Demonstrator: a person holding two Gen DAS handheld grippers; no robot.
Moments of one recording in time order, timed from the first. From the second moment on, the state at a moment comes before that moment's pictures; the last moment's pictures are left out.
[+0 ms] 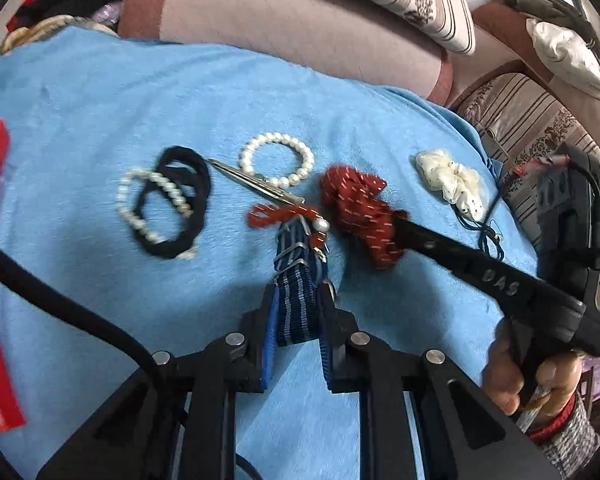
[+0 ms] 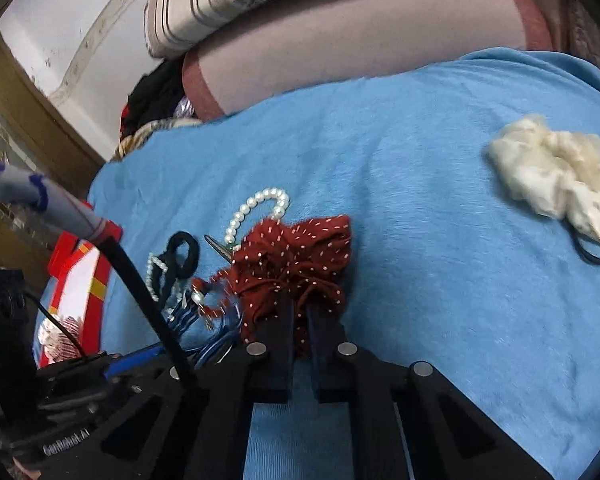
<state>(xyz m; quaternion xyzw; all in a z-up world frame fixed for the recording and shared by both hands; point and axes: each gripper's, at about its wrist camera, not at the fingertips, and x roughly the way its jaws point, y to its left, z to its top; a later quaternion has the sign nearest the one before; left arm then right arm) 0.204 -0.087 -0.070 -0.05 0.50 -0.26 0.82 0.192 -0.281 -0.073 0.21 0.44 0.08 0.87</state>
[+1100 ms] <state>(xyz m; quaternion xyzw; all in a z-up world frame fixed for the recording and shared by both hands) 0.134 0.136 0.050 -0.03 0.39 -0.08 0.92 0.160 -0.099 0.044 0.10 0.39 0.24 0.88</state>
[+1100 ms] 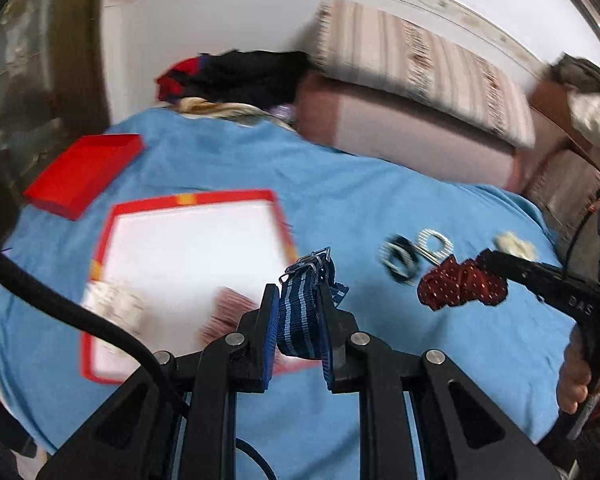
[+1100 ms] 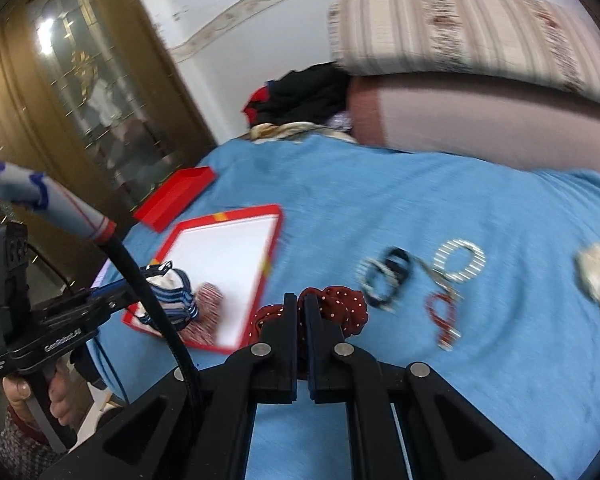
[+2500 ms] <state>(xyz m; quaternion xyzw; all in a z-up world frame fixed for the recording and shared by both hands) 0.234 0.247 0.035 -0.06 0.41 0.07 0.91 0.257 -0.004 -0.004 0.04 0.42 0.21 0.88</state>
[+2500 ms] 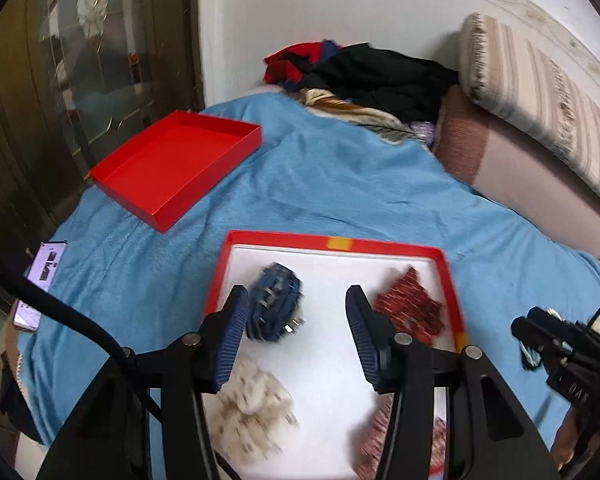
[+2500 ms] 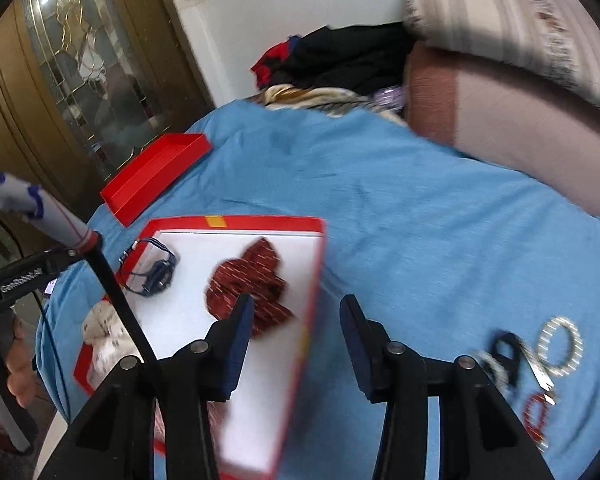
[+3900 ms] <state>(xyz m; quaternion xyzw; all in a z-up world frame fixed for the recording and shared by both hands) 0.280 -0.012 -0.070 -0.05 0.50 -0.15 0.85 0.210 -0.213 -0.088 0.13 0.46 0.12 0.87</state>
